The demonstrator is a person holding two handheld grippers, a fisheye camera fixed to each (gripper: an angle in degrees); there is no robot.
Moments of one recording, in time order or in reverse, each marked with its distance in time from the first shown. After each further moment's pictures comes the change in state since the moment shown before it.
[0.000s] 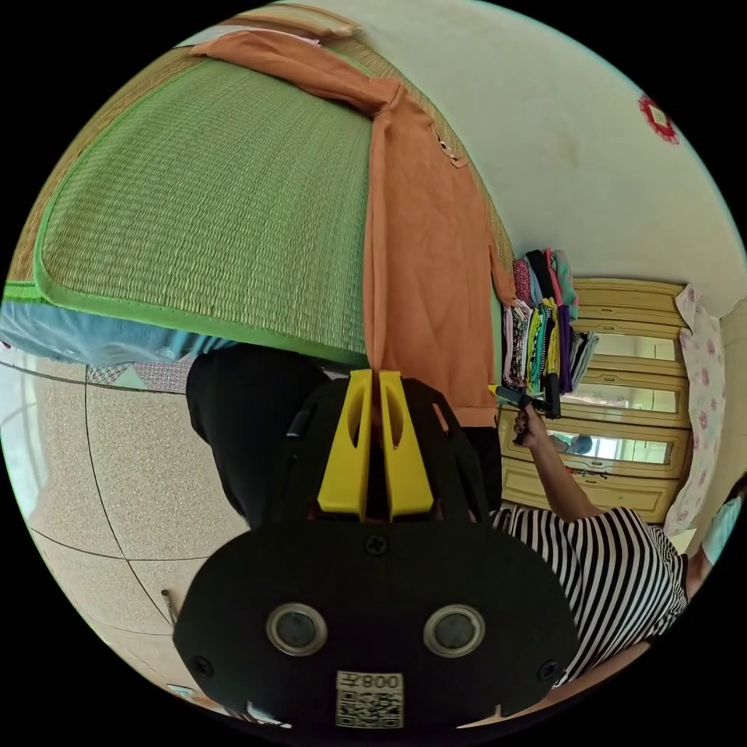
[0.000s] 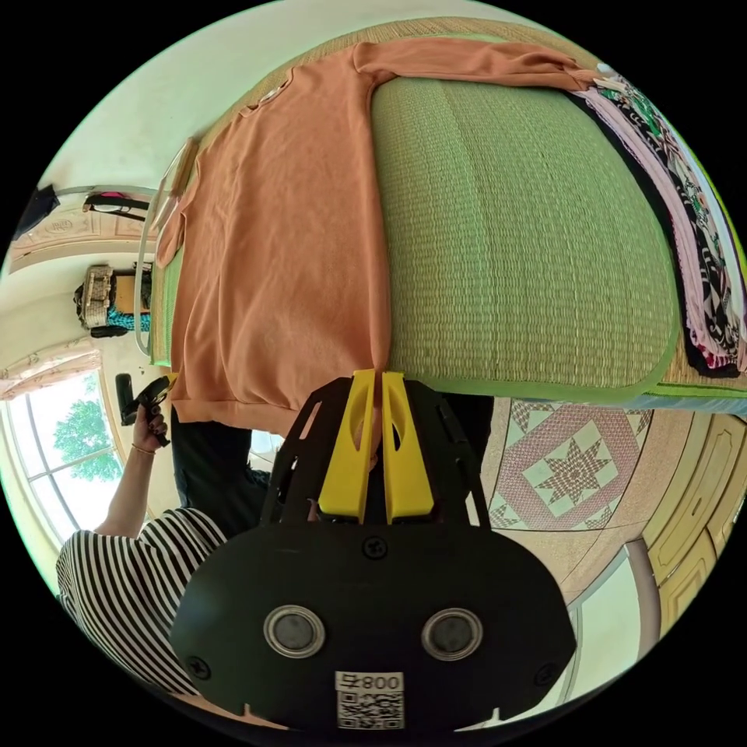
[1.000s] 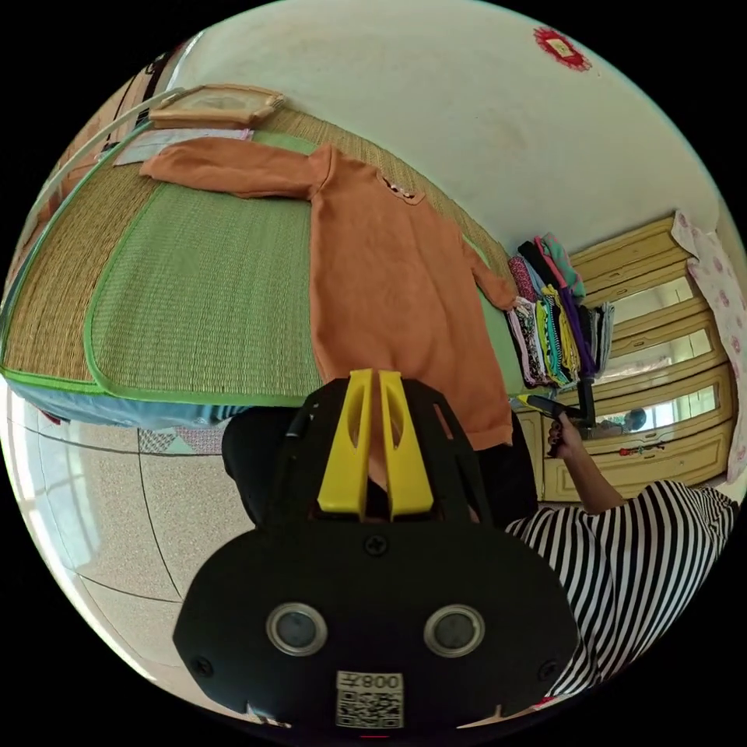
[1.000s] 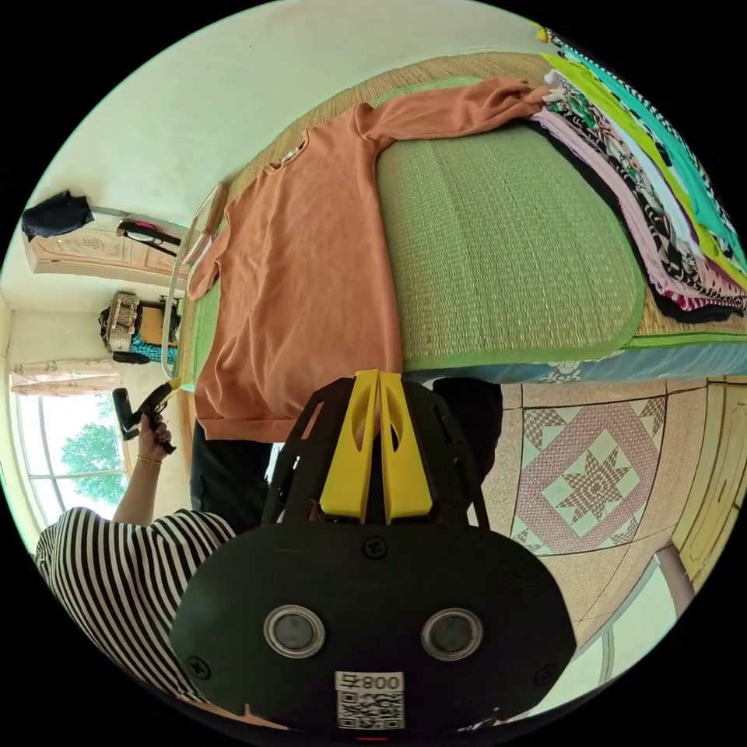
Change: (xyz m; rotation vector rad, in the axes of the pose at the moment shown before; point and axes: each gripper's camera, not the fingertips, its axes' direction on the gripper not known) left arm 0.227 0.008 -0.041 0.138 -0.202 0.220; right arm -0.029 0.091 -0.054 0.239 -0.007 0.007
